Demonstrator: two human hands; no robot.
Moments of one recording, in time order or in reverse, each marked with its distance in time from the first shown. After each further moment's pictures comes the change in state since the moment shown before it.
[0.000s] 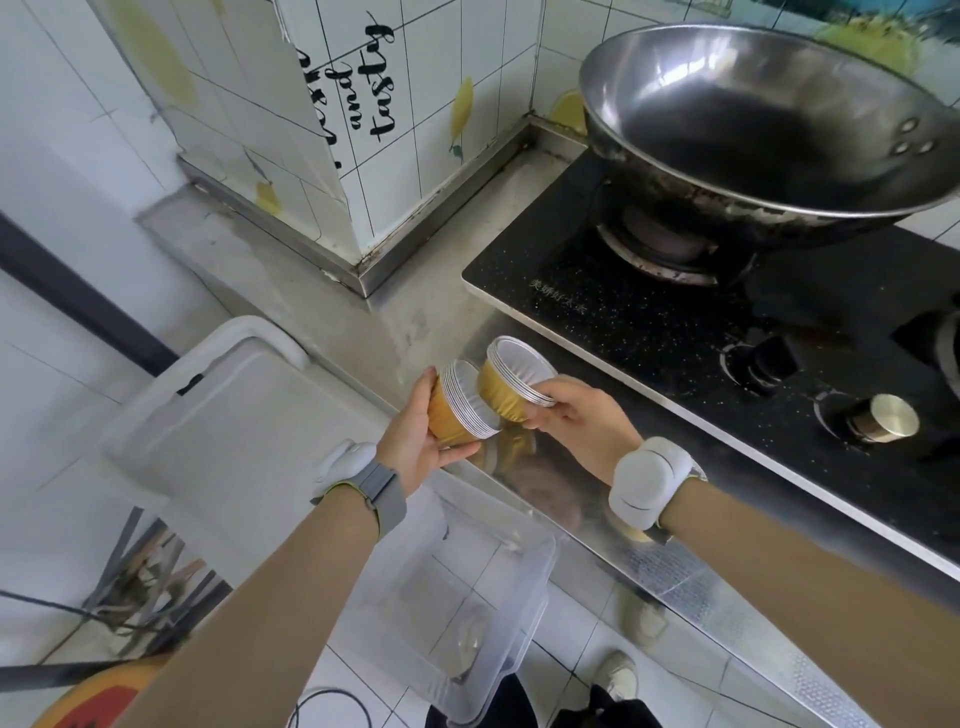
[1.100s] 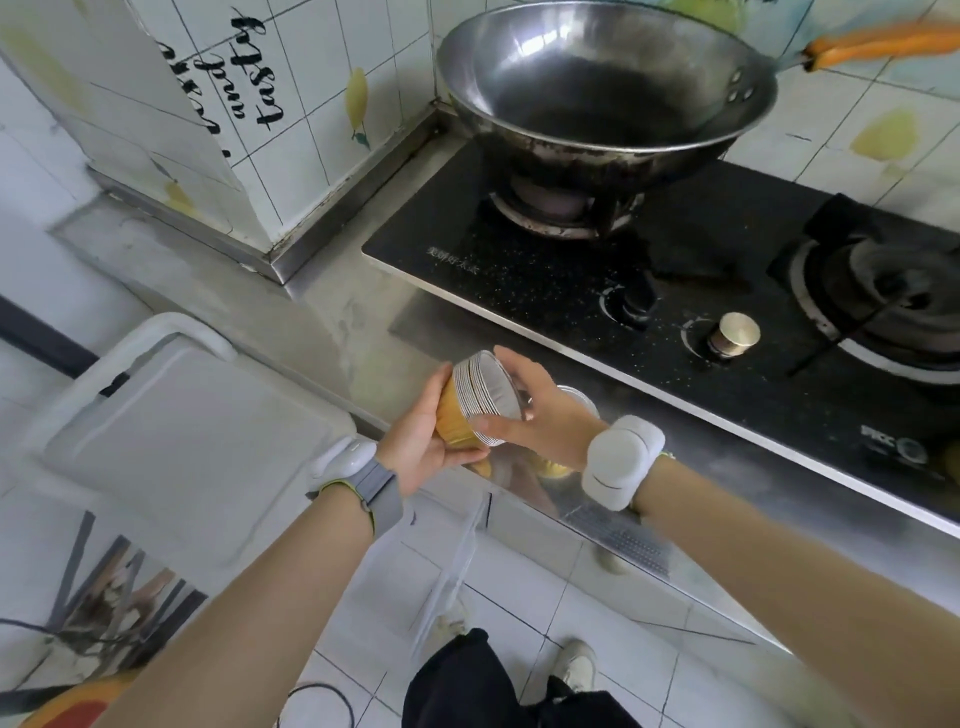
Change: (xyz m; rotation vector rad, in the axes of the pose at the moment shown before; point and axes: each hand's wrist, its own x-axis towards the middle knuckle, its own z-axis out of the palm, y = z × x) left_hand -0.048 -0.066 0.082 0.265 -0.214 0.043; right_hand -0.084 -0.001 -0.039 0.007 -0.066 0.207
